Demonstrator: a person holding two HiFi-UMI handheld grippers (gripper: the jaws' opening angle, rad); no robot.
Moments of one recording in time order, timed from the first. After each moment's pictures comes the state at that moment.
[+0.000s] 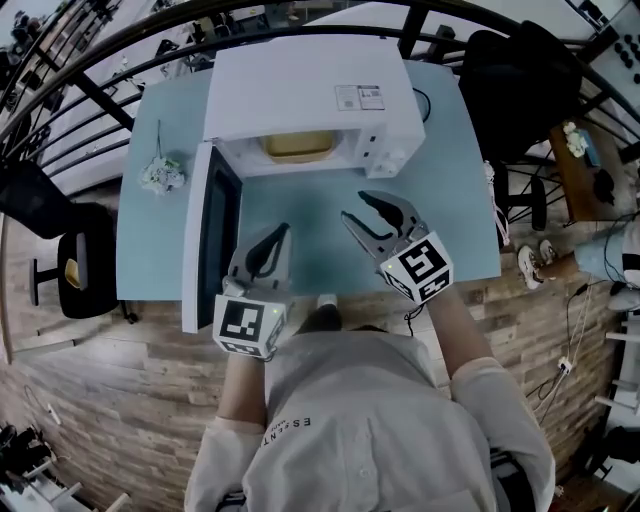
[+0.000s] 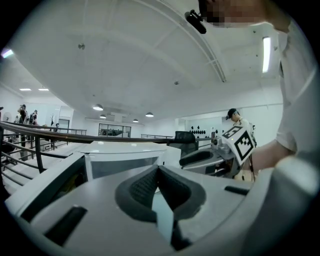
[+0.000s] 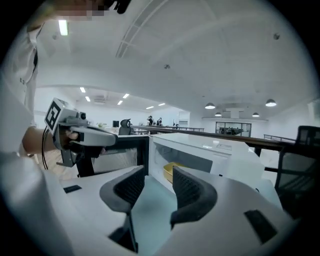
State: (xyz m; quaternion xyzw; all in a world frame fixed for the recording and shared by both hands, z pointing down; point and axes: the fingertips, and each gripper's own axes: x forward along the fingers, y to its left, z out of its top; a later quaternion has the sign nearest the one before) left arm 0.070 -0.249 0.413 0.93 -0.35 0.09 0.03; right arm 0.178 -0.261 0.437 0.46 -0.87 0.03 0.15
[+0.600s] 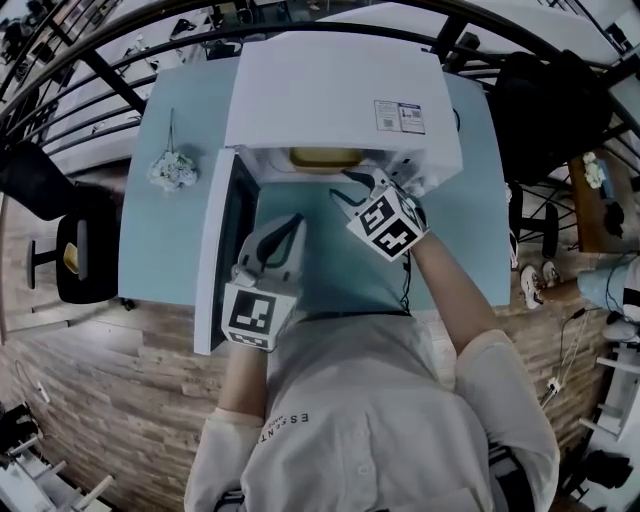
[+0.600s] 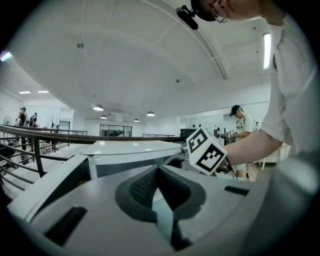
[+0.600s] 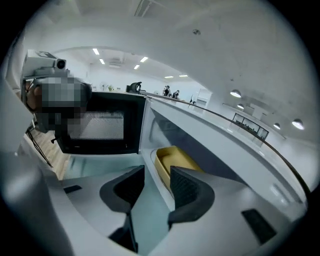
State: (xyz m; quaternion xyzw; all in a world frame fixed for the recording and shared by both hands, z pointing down) left arm 0.063 -0.311 0.423 0.93 -0.35 0.10 0.02; right arm 0.135 -0.386 0.513 0.38 -0.85 0.01 0.36
